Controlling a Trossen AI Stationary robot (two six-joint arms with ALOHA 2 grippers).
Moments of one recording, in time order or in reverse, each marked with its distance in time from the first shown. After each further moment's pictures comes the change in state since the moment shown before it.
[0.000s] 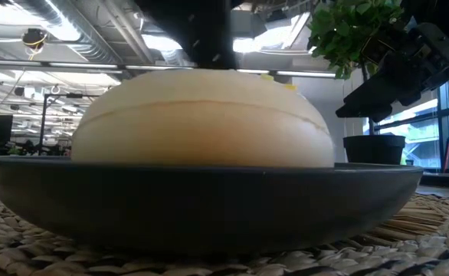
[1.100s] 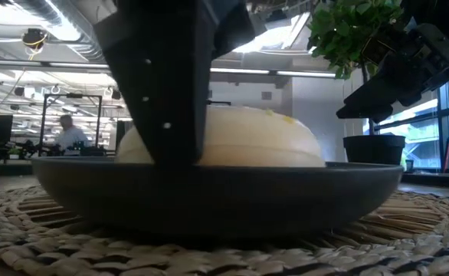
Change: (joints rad) left arm -0.004 0.066 0.001 0.055 0.171 0.003; right arm 0.000 0.000 0.000 -0.007 0.000 0.006
